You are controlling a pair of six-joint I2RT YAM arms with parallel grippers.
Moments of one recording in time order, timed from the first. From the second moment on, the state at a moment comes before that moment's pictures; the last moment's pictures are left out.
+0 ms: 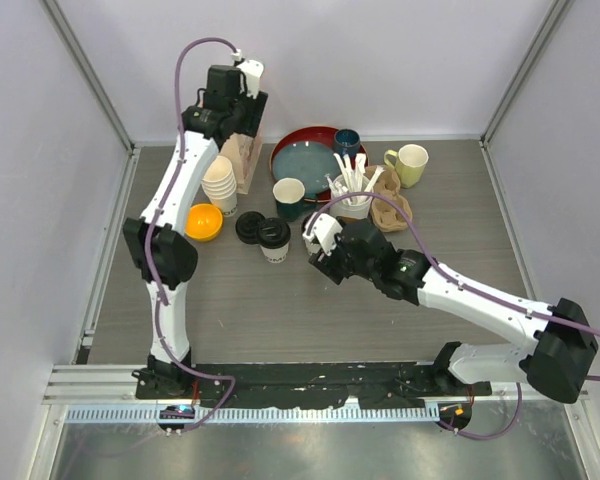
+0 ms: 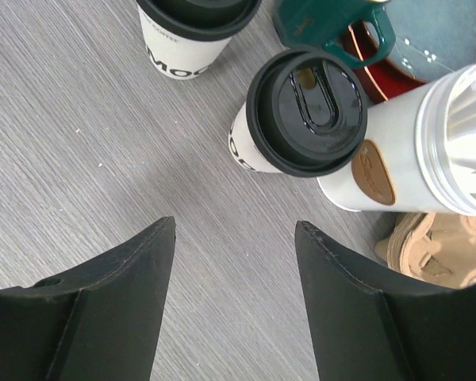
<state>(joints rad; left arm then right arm) -0.31 2.05 2.29 -0.73 -0.10 0.17 0.89 1.22 0.90 -0.26 0.14 -0.29</state>
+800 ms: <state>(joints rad) -0.30 2.15 2.33 -0.64 -0.29 0.36 0.87 1.13 0.85 -0.29 0.16 -0.20</state>
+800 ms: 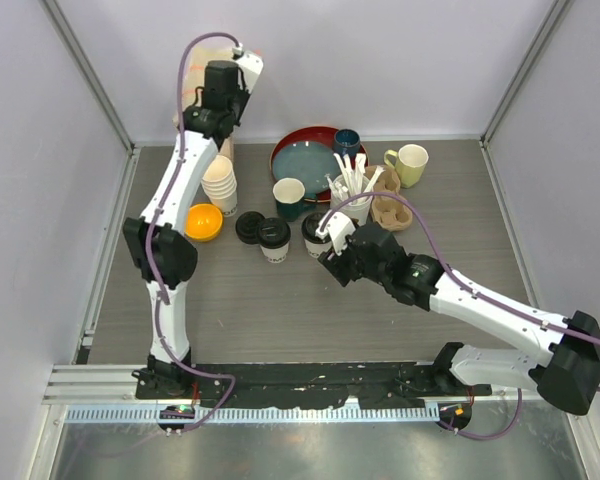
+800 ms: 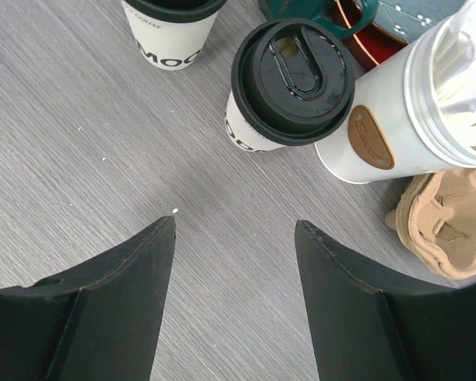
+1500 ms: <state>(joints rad) -0.42 1.46 2.35 -0.99 0.11 0.41 0.62 0.99 0.86 -0.28 0.26 0.05</state>
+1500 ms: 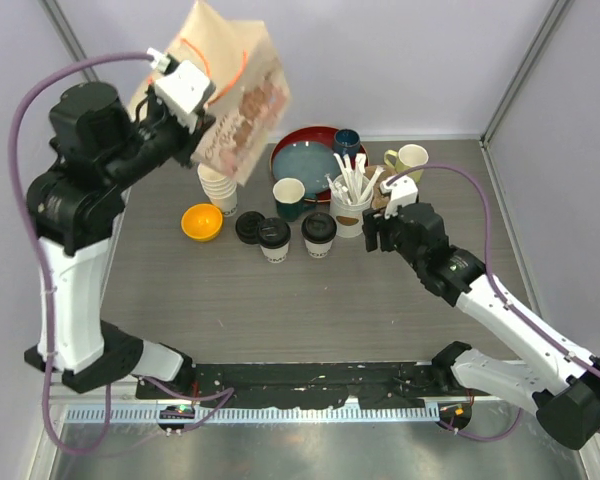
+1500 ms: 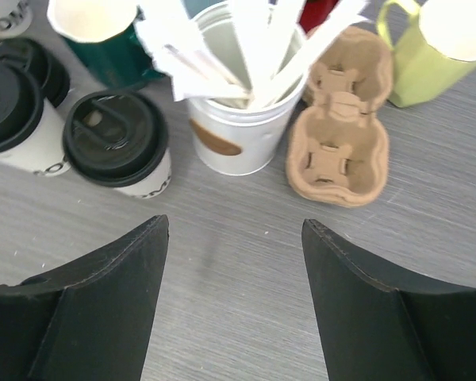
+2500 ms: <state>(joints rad) -0.44 0.94 1.48 -1.37 0.12 0.36 0.58 0.98 0.91 -0.29 0.26 0.10</state>
